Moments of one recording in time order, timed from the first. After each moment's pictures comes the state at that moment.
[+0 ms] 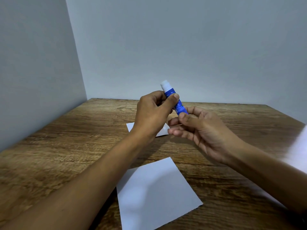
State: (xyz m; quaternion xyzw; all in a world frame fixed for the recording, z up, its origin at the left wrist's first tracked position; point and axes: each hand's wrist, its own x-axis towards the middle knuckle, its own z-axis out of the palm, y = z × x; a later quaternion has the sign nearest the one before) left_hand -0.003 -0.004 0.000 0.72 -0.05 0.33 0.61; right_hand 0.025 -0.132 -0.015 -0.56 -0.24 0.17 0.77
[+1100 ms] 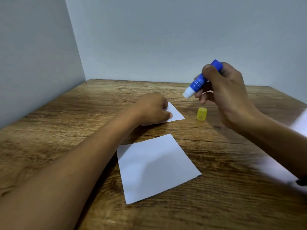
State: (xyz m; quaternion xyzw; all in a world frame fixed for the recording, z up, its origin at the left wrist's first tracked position) left_hand 0.014 0.020 -0.019 0.99 -0.02 0.08 0.11; right_hand 0.033 -0.144 0.004 -0.66 -0.25 -0.11 0.70
